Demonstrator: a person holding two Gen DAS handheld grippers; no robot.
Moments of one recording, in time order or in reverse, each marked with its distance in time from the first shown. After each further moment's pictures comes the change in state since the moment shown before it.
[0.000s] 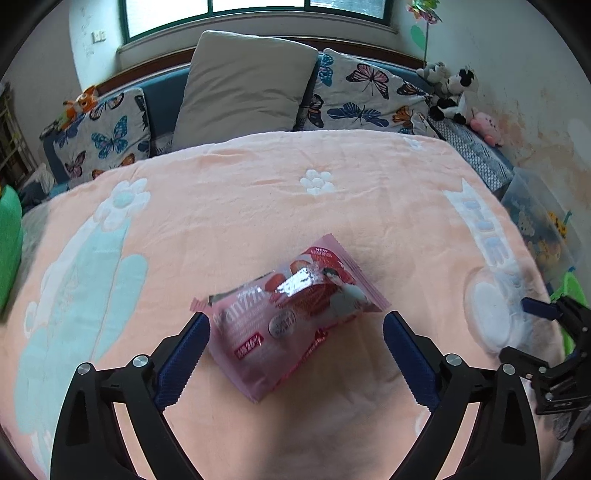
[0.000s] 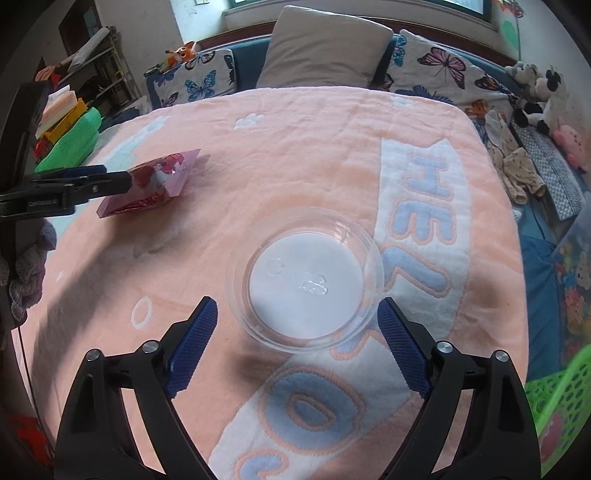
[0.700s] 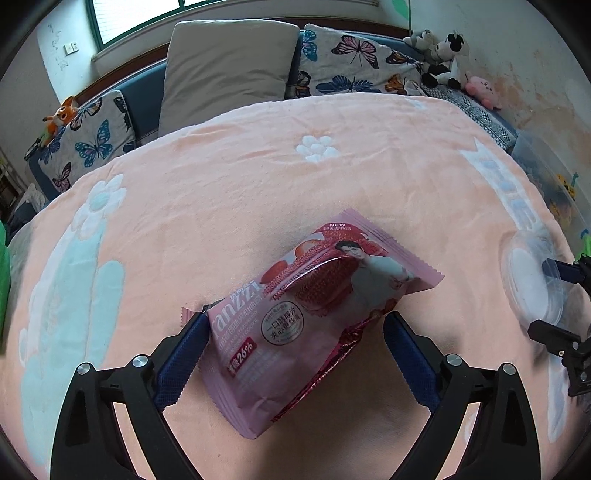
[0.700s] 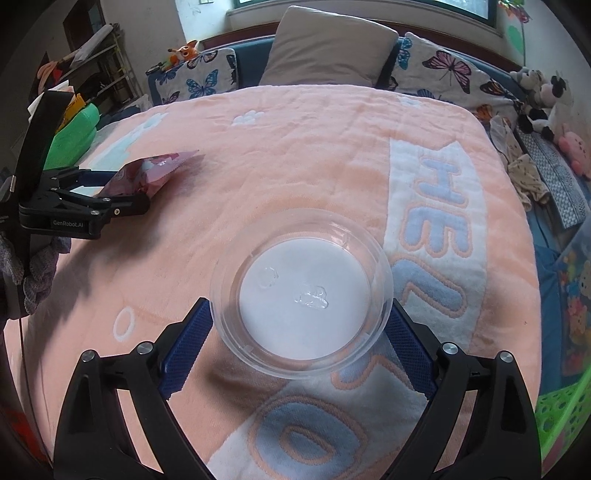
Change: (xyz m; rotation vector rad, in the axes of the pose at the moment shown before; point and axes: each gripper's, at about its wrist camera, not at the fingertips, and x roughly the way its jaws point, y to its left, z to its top) left arm 0.044 0.004 -0.003 0.094 0.062 0.007; right arm 0.020 0.000 0.003 -0.019 -0.017 -0.005
